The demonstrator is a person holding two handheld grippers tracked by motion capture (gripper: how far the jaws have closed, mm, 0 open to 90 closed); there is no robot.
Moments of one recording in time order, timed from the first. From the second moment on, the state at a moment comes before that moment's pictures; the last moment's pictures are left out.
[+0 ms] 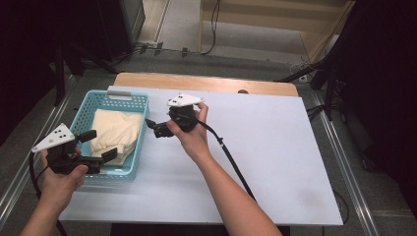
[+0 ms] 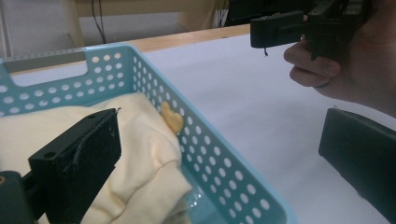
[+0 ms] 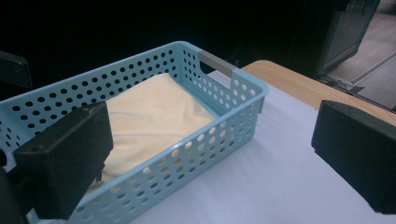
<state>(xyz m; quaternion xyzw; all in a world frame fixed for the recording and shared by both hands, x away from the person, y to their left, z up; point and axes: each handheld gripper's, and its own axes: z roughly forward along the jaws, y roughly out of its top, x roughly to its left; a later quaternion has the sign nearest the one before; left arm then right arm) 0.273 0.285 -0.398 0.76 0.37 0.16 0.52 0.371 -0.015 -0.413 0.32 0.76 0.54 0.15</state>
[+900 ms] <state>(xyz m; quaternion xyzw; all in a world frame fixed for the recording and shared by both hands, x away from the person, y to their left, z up) 0.282 0.215 -0.405 0.76 0.34 0.14 0.53 0.337 -0.120 -0.410 0.36 0.73 0.55 0.19</state>
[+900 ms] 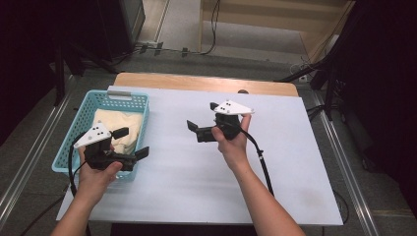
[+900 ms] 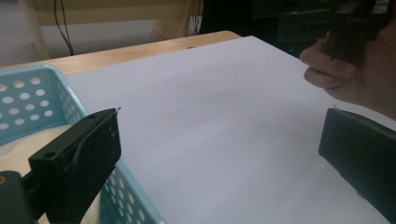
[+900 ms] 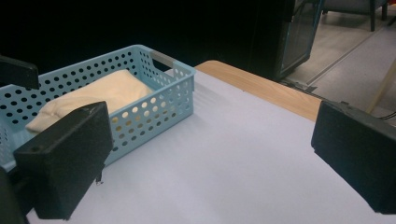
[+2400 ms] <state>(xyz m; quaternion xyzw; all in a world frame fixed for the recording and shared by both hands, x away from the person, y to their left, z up) 0.263 0.149 -0.437 0.77 0.32 0.10 0.55 0.250 -0.269 -0.459 0.41 0.70 0.54 0.23</state>
